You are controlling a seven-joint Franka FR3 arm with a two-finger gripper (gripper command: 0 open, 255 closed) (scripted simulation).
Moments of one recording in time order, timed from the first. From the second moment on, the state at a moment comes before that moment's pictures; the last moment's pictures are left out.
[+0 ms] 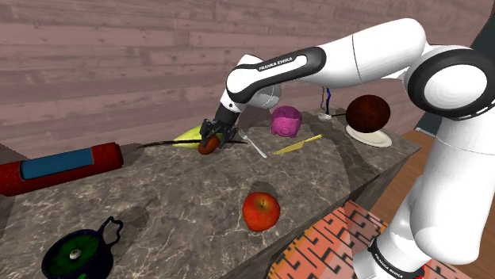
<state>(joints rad) 0.16 0.23 0.08 -1.90 0.47 2.31 0.12</state>
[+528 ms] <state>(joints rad) 0.16 0.19 0.08 -1.86 0.44 2.23 0.16</state>
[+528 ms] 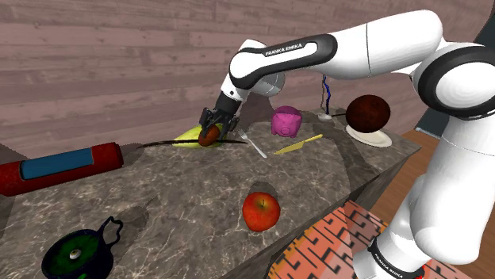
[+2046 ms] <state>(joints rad) 0.36 0.20 0.19 -1.77 0.31 2.26 0.54</state>
